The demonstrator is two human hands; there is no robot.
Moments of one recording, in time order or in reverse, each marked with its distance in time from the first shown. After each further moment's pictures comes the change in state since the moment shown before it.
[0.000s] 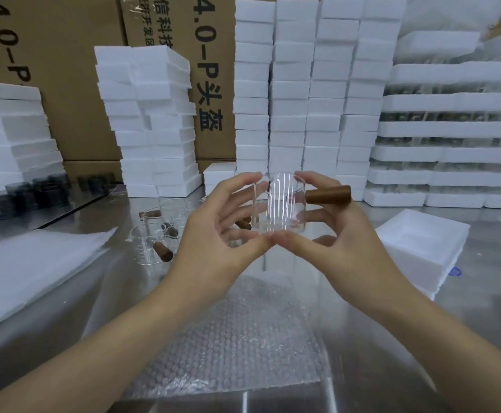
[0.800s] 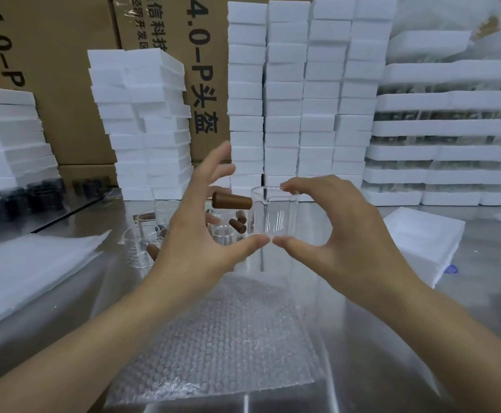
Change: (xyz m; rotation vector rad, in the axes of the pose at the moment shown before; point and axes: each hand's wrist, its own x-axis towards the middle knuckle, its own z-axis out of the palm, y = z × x) left_hand 0.006 -0.010 -0.014 0.405 0.065 0.128; right_hand 0.004 0.000 -0.016 -0.594 0.041 -0.251
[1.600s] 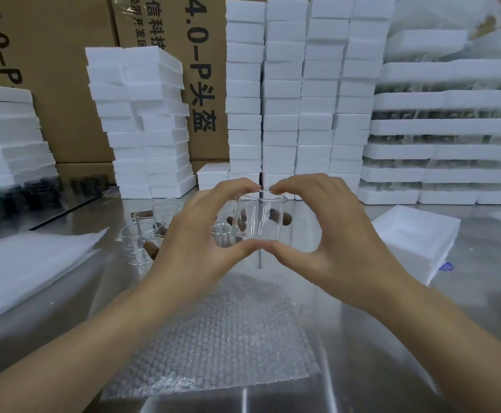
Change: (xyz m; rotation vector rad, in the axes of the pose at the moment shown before) left_hand -0.004 0.003 0.002 0.146 -0.067 0.068; right_hand -0.002 -0.002 0.003 -0.018 -0.037 -0.074
